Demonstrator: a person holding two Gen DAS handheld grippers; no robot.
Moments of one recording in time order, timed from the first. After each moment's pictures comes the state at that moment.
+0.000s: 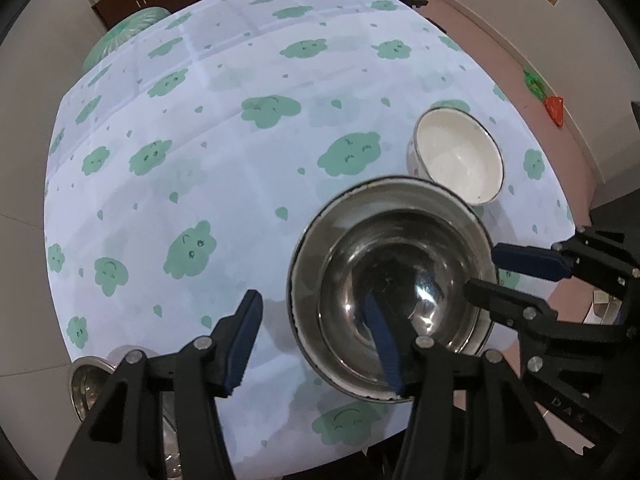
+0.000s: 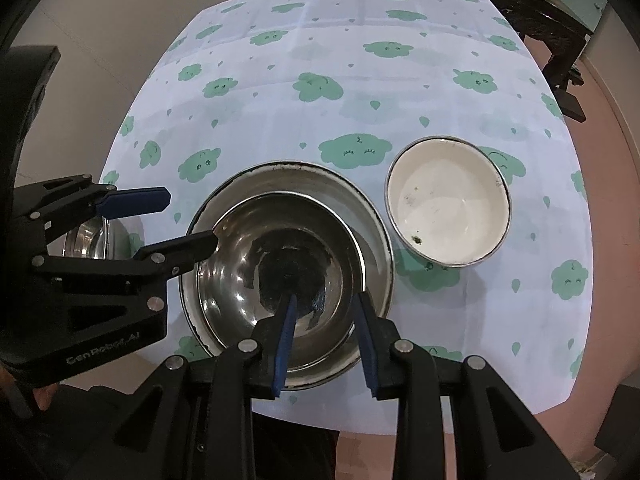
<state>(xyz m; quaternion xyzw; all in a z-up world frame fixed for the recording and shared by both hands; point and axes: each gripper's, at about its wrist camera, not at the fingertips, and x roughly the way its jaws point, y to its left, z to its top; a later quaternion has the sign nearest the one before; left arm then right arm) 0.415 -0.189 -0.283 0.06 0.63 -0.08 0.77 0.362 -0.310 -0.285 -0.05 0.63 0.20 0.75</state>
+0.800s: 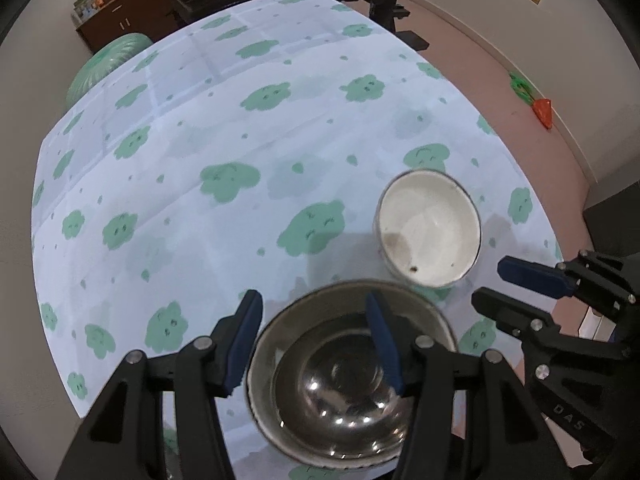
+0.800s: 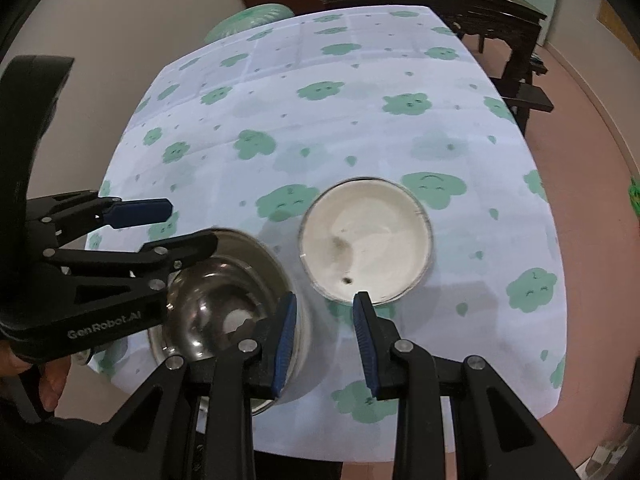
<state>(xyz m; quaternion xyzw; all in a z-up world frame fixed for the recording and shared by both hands) 0.470 -0.237 -0.274 0.07 0.61 -0.11 0.78 0.392 -0.370 -0.273 0.01 0.59 0.15 0.79</state>
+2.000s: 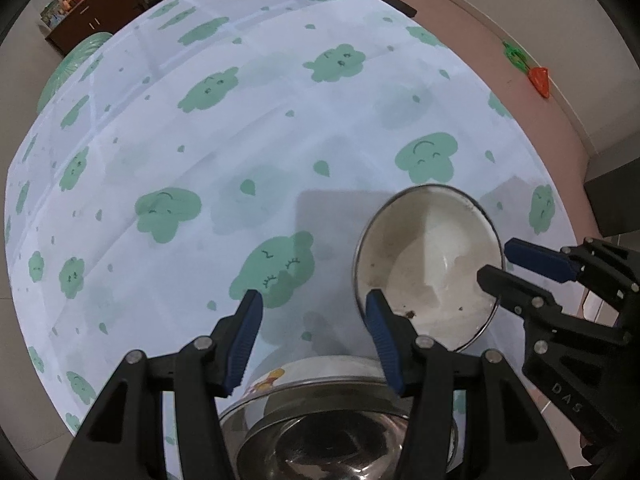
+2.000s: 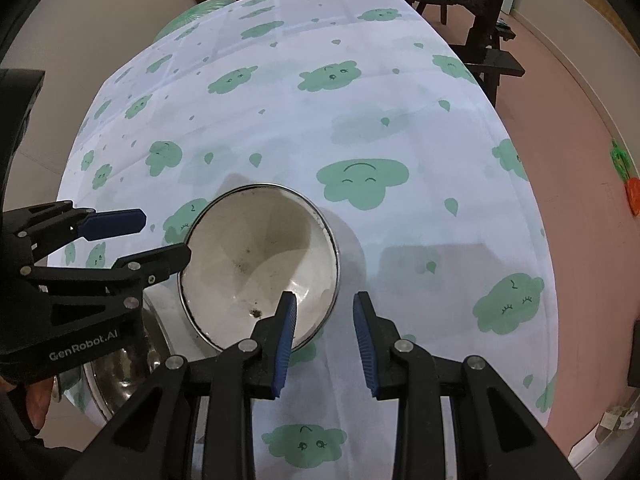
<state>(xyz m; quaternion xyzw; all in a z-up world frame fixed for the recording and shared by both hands) 0.518 -0.282 -0.327 0.10 0.65 -0.13 0.74 0.440 -0.415 -0.324 0.03 0.62 0.09 0.78</state>
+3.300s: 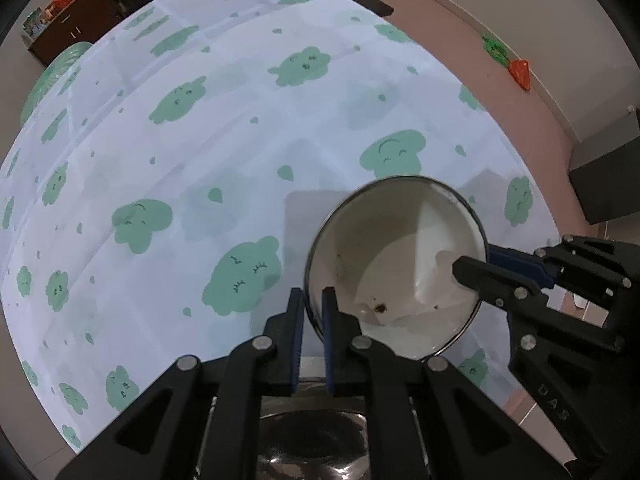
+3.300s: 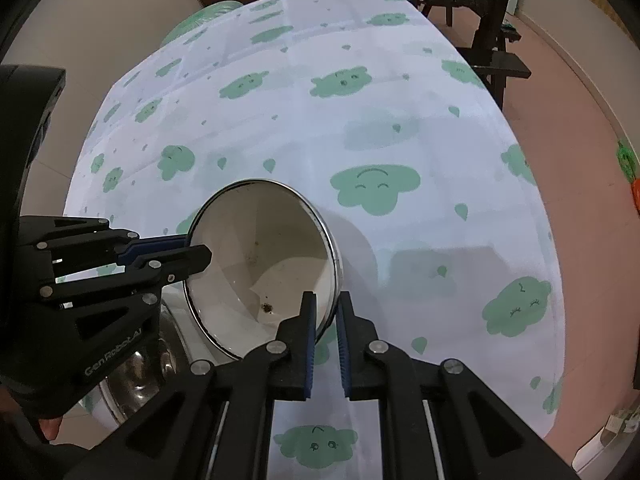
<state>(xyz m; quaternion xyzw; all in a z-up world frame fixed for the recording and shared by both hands) 0.517 -0.292 -0.321 0.10 0.65 -0.17 0.74 0.438 -0.412 -0.315 0.04 0.61 0.11 0.78</state>
